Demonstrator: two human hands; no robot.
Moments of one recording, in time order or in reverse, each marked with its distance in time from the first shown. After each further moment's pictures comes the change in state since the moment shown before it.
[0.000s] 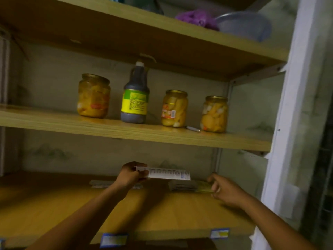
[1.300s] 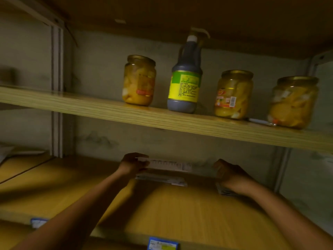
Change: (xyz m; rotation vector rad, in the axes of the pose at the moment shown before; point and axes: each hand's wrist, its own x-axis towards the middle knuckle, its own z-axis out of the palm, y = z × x) left_hand 0.044 -0.045 -0.138 0.067 0.294 -0.006; right_hand 0.111 -0.110 0.071 -0.034 -0.064 -0.108
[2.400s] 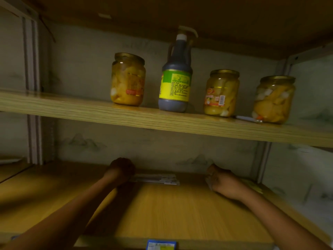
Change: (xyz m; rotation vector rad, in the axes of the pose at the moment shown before) left_hand 0.040 -0.023 -0.012 0.887 -0.095 0.060; right_hand -0.016 0.014 0.026 -0.046 0.046 -0.052
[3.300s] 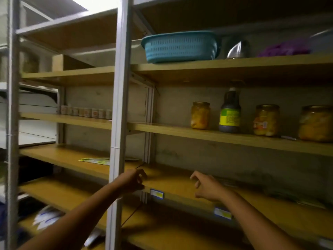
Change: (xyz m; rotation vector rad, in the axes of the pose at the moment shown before) left_hand -0.337 -0.079 -0.205 0.200 0.063 0.013; right_hand -0.156 -0.279 -0.015 0.205 -0.192 -0.386
